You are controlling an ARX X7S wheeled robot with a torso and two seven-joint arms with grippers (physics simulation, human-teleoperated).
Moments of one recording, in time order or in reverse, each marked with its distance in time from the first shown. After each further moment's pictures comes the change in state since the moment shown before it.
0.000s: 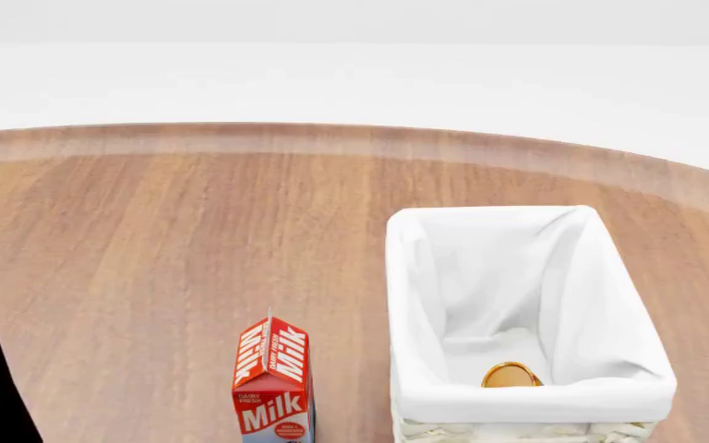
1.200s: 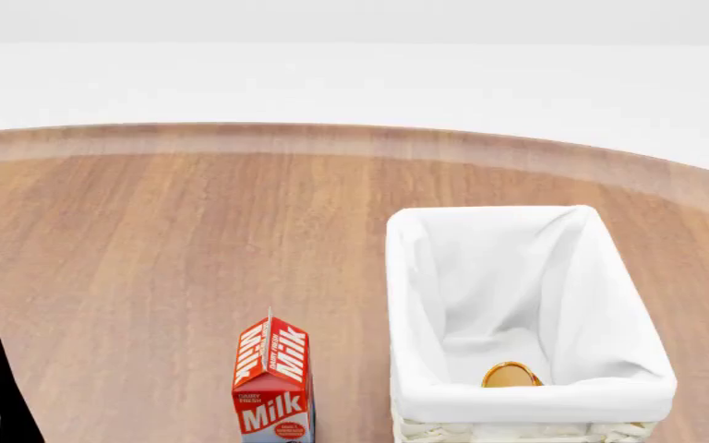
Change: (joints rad) left arm -0.008 -0.010 0.009 0.008 -0.006 -0.012 -0.009; right arm 0.631 0.375 -0.082 -0.673 0.570 -0.048 0.564
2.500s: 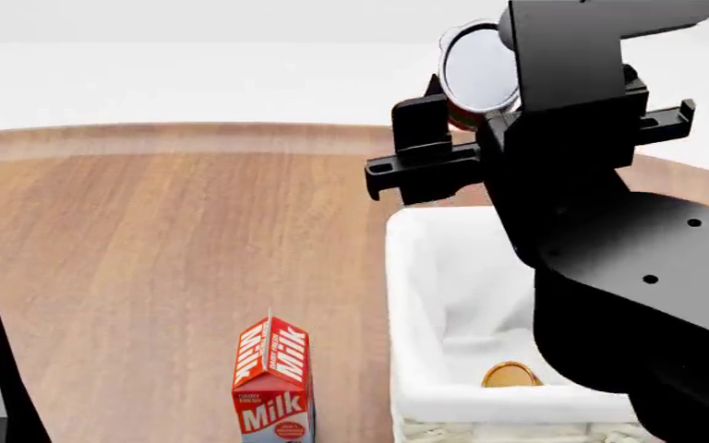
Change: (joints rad) left arm -0.013 -0.006 0.016 -0.004 -0.003 -0.005 -0.006; right arm 0.911 -0.152 -0.248 0.838 0.281 -0.104 -0.055
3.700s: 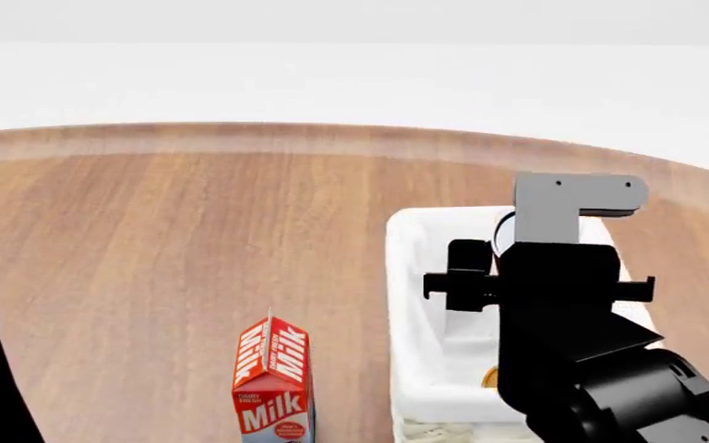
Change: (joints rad) left arm 0.011 -0.010 -0.004 -0.011 -0.011 0.029 -0.010; right arm -0.262 -0.317 -0.089 0.762 -0.160 -0.185 -0.142
